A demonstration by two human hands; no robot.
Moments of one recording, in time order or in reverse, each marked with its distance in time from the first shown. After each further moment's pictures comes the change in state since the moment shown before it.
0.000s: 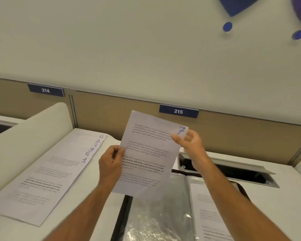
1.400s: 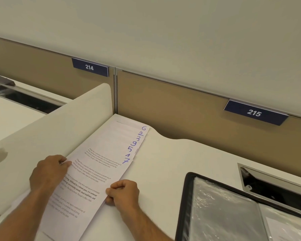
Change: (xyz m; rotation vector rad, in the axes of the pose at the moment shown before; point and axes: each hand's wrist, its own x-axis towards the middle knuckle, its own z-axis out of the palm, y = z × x) left_hand 0.121 -0.177 -0.289 0.943 0.178 -0.519; right_hand -0.059 0.137 0.386 0.062 -0.386 0.474
